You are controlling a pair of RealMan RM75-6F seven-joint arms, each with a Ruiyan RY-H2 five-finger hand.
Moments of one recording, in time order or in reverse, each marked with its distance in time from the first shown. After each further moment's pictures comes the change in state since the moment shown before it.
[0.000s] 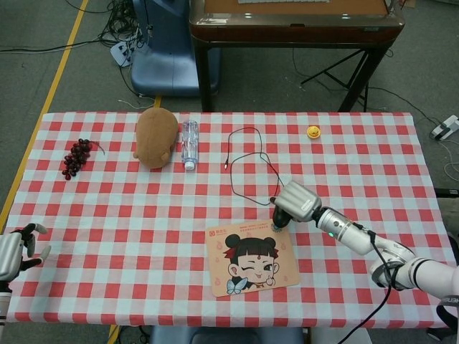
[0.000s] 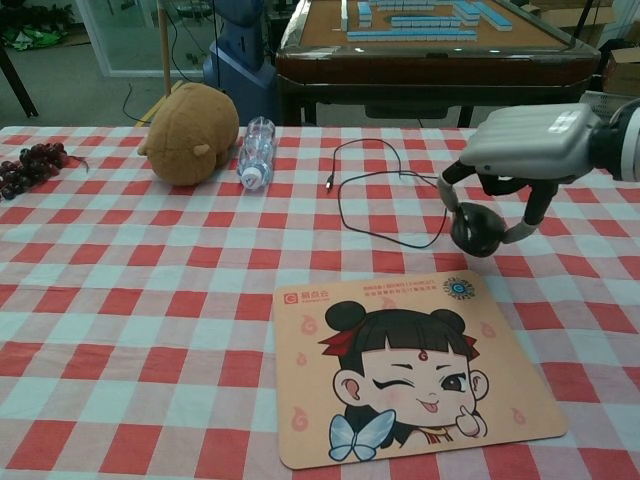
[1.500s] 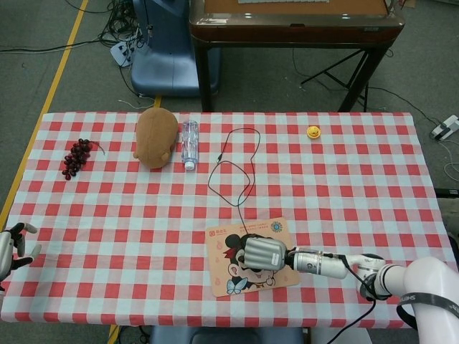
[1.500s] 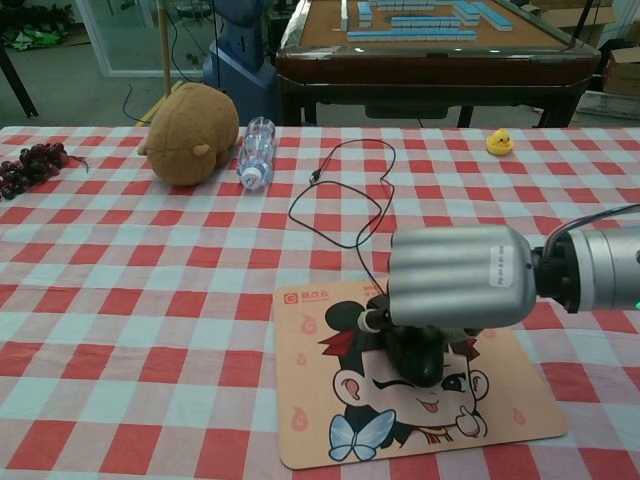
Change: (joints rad) left arm 0.006 -0.007 -0.023 0.036 -0.053 -0.023 -0.001; right arm 0.032 -0.233 -0.153 0.166 -0.397 0.269 -0.195
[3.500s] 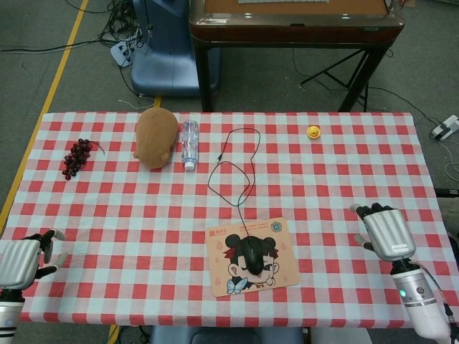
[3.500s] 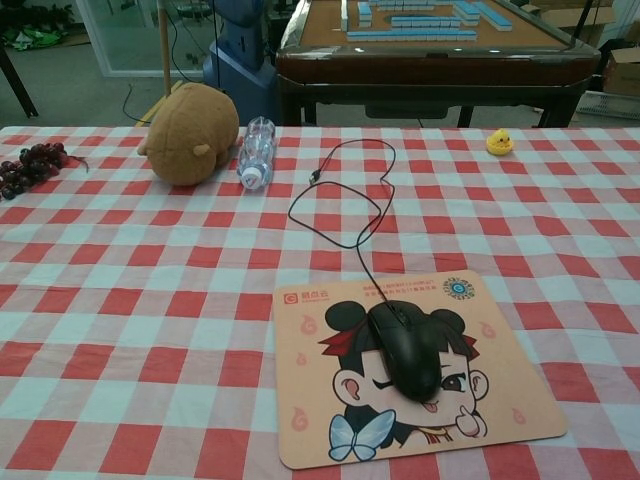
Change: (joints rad) left arm 0.010 0.008 0.074 -0.109 0.213 0.106 0.041; right arm -0.606 0.415 0.159 -0.594 0.658 0.355 -0.079
